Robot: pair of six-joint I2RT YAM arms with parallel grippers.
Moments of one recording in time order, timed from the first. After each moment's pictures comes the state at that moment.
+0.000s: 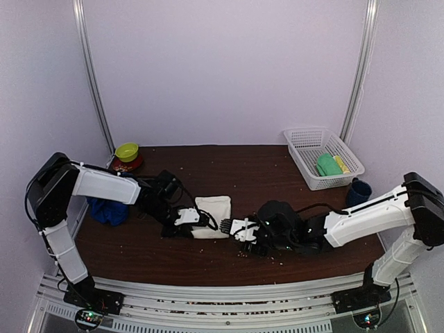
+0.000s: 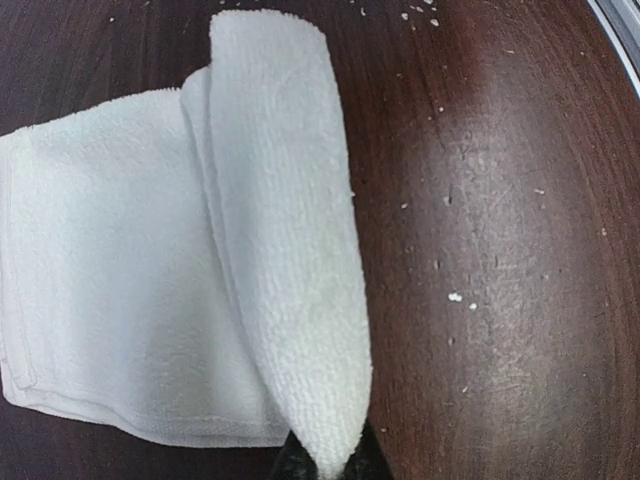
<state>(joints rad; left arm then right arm) -0.67 1.79 0.99 -0.38 0.44 0.96 1.11 1.57 0.77 0.16 0.17 -0.44</state>
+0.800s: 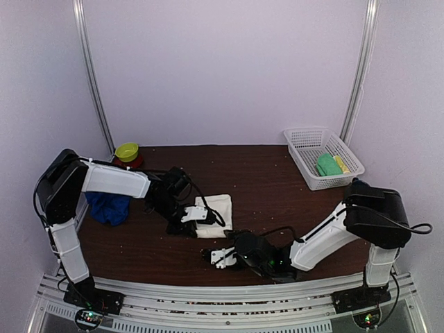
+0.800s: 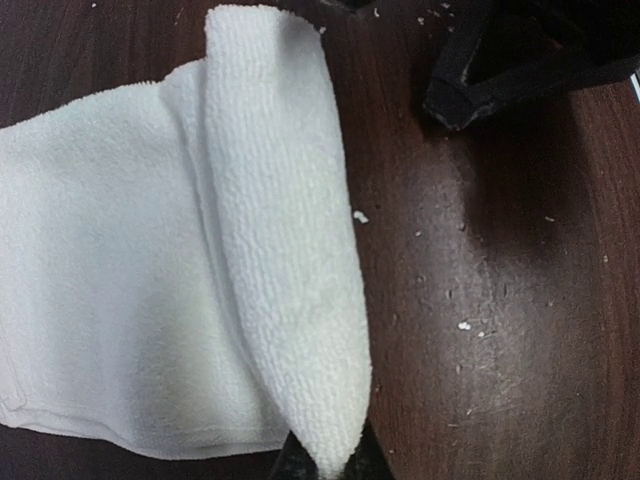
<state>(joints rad) -0.70 1.87 1.13 -0.52 0.39 0.93 1.27 1.92 0.76 0.64 0.56 -0.85</state>
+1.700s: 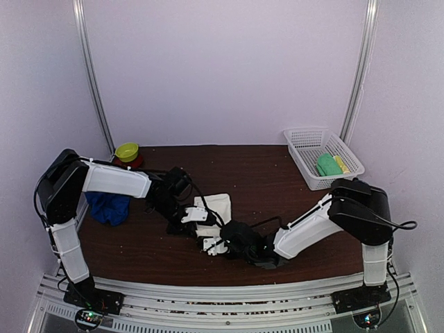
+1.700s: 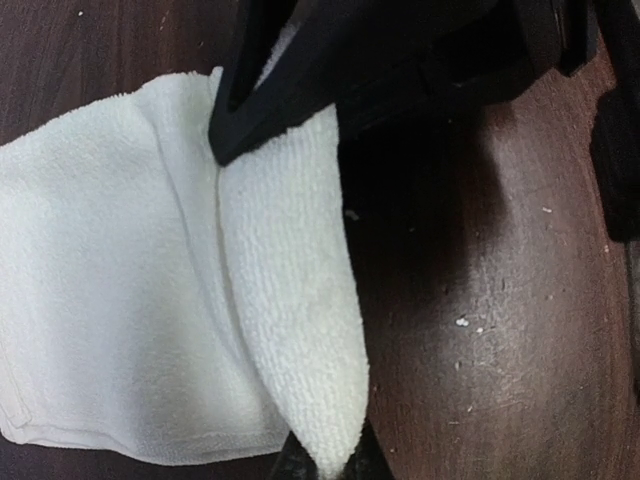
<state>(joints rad) -0.71 1.88 1.14 -0.54 0.38 0.97 1.18 2.04 0.97 0.43 0.54 -0.82</state>
